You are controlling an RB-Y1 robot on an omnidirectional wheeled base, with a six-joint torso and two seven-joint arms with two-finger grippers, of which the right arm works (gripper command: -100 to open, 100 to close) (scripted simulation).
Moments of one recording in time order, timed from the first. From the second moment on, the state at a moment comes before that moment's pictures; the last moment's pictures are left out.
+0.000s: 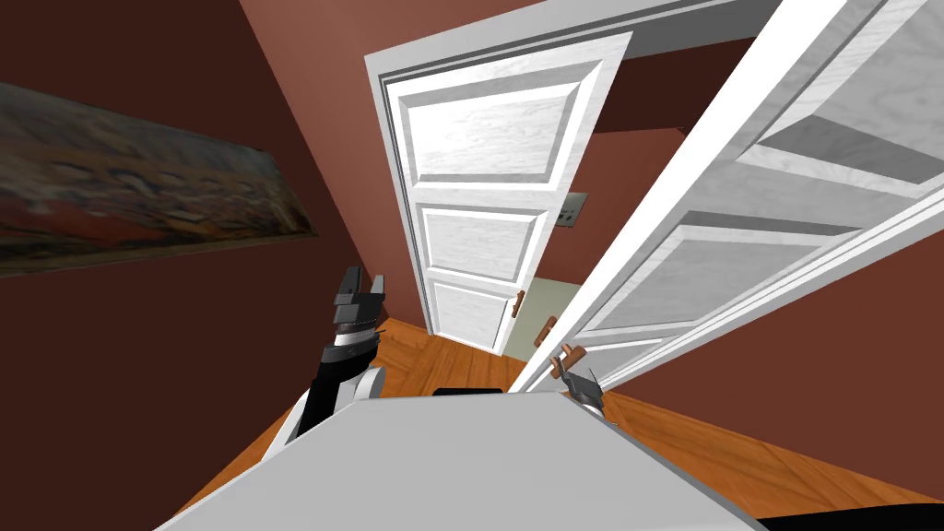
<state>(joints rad) 0.35 -0.32 0.02 -0.83 -0.50 -0.90 -1.54</state>
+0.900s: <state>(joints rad) 0.39 -0.33 0.00 -0.87 -0.52 -0.86 -1.52</state>
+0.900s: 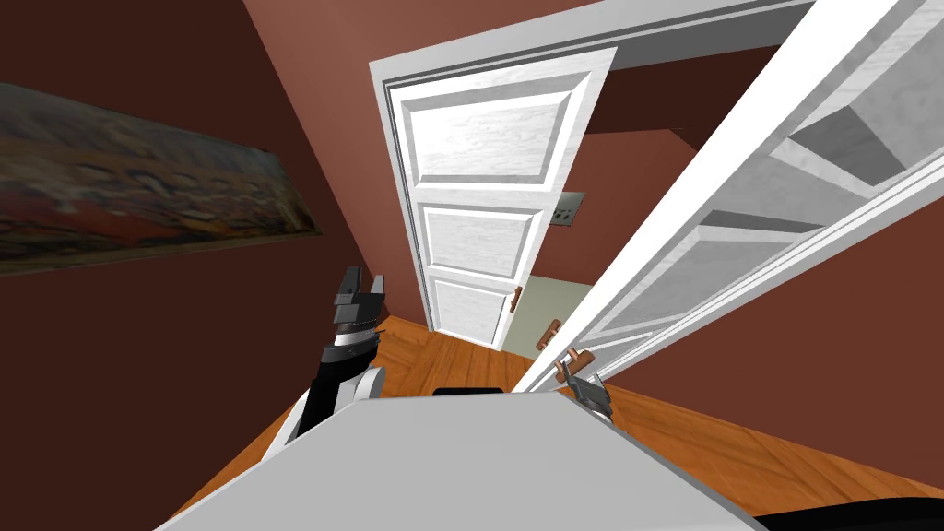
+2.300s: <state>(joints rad) 0.38 -0.34 -0.03 -0.80 -0.54 -0.86 -1.51</state>
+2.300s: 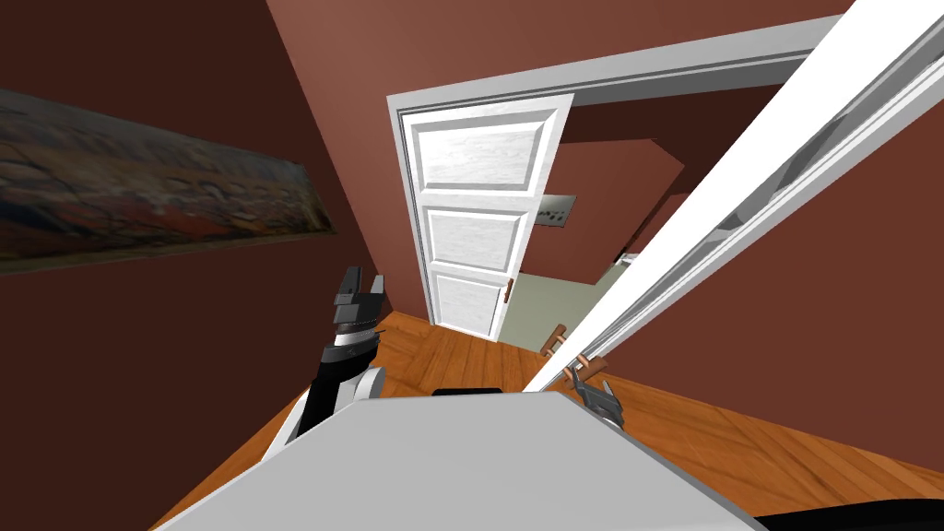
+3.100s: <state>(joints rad) 0.35 -0.35 -0.03 -0.77 -0.56 -0.86 -1.51</state>
